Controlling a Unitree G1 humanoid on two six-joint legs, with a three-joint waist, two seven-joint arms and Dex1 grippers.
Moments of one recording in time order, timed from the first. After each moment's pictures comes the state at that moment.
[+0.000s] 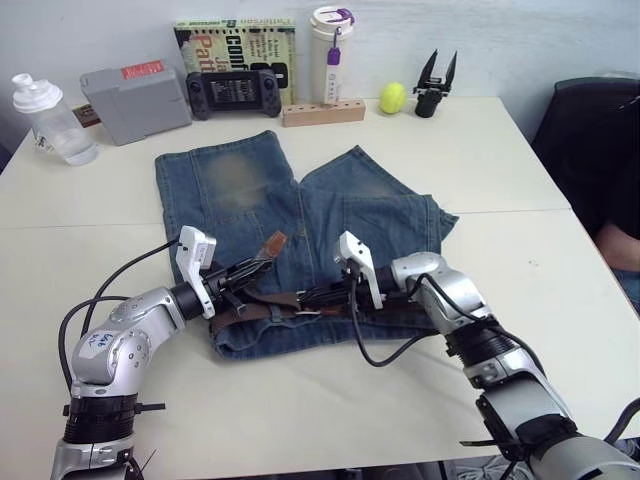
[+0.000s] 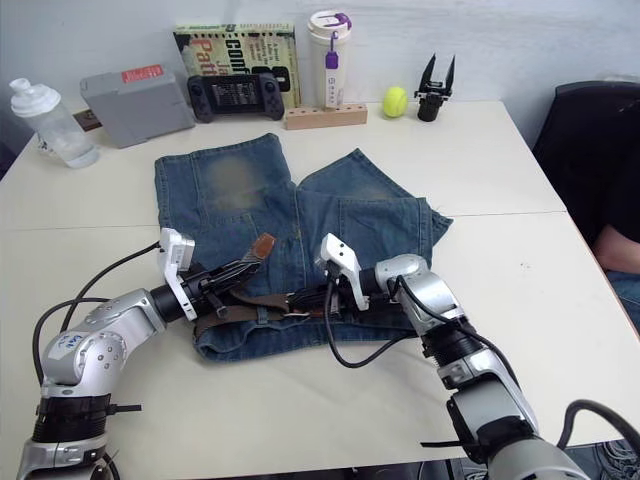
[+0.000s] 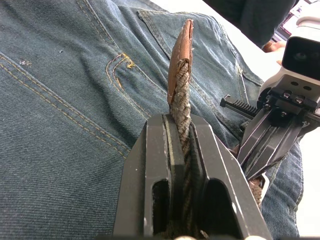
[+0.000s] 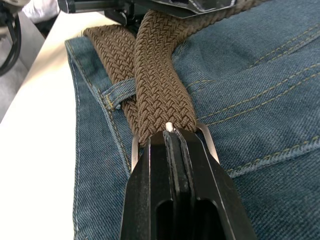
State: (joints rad) left arm -0.26 0.51 0.18 -0.19 -0.68 0.74 -0.60; right arm -0.73 -0.32 0.36 0.28 0.26 0.53 1.23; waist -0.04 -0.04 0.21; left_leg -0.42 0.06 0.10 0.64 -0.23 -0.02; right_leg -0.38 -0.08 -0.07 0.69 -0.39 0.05
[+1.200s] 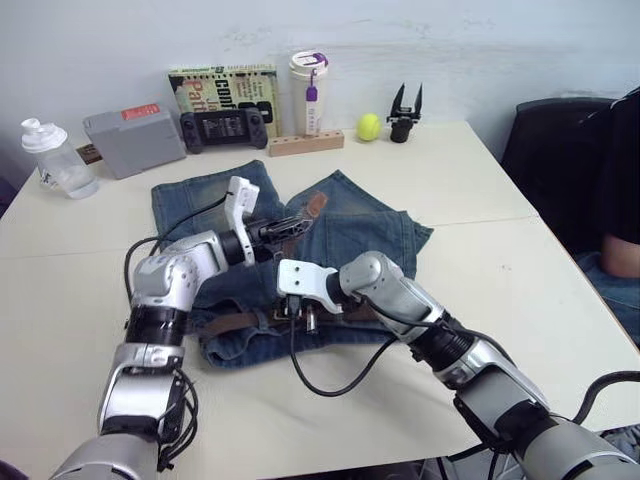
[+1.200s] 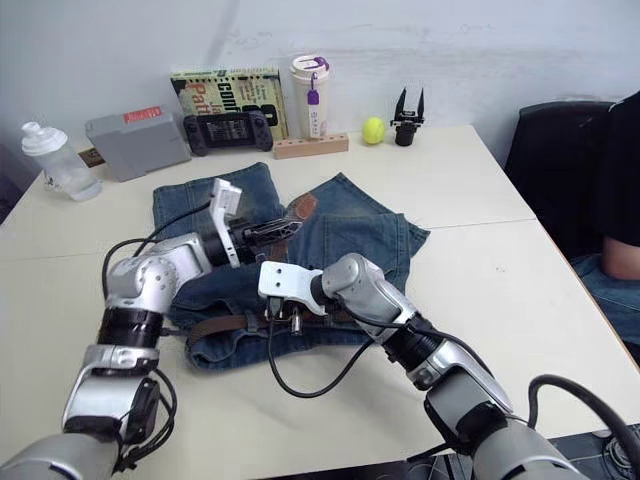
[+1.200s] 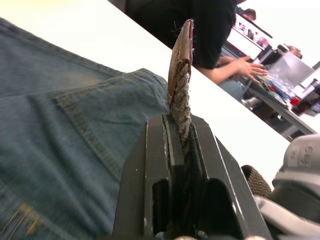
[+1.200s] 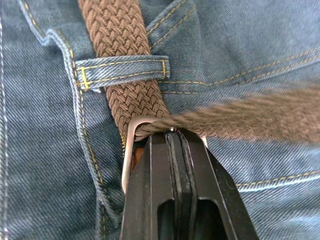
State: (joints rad) left arm -0.80 0.36 0.03 0.41 -0.57 0.72 -0.78; right arm -0.78 -0.23 0.63 0.19 -0.15 0.48 1.01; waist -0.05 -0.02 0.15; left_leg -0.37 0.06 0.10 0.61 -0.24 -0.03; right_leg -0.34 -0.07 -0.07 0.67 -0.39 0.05
